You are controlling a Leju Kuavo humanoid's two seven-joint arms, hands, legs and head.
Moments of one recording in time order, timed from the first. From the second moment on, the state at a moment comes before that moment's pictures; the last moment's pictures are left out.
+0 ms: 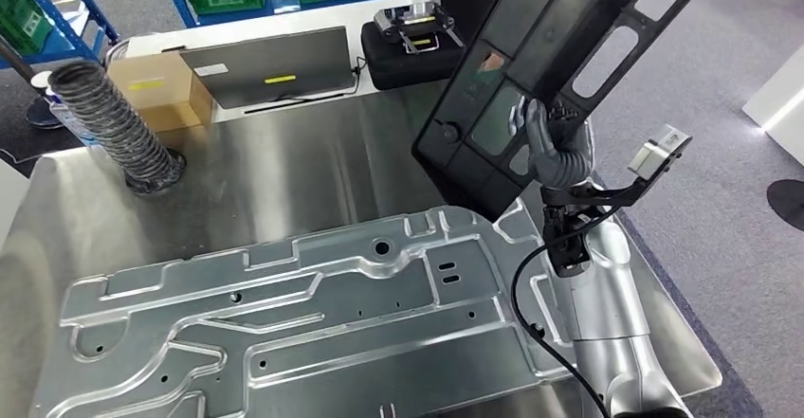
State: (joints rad) left arm -0.06 -0.12 0.89 -0.19 -0.98 0.15 -0.15; right arm -0.51 -0.03 0.03 -1.43 -0.27 0.33 -0.33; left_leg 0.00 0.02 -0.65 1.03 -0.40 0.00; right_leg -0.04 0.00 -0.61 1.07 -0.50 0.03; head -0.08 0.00
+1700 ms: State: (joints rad) left arm -0.08 -0.14 0.94 -0.19 -1.00 0.11 -0.01; right arm -0.36 -0.04 -0.04 -1.66 -0.20 0.31 -0.30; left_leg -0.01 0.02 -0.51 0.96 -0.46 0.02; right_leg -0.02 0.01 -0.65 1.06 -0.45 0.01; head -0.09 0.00
